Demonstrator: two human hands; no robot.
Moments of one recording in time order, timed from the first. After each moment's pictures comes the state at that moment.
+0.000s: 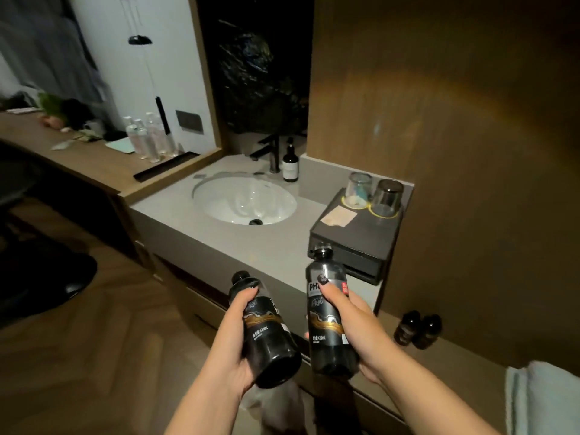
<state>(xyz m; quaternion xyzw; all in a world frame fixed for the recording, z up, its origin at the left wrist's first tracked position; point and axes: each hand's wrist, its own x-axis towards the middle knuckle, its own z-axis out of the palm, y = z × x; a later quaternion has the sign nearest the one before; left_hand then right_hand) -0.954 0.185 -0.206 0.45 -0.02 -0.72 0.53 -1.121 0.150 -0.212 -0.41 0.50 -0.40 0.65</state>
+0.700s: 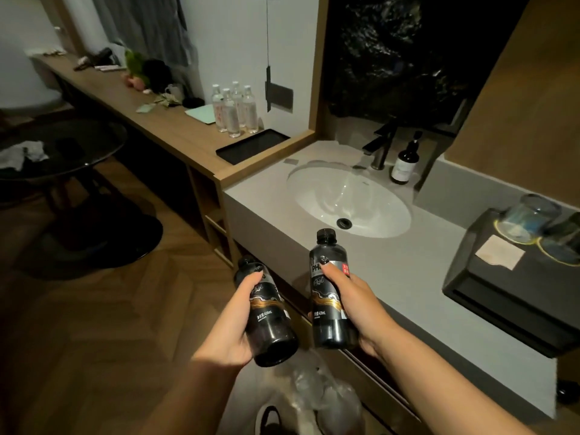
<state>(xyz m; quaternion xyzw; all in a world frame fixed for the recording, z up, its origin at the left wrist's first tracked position) -0.696 0.115 -0.229 0.49 0.02 -0.67 0.55 -0.857 0.039 -0.237 -0.46 0.49 -0.28 0.69</state>
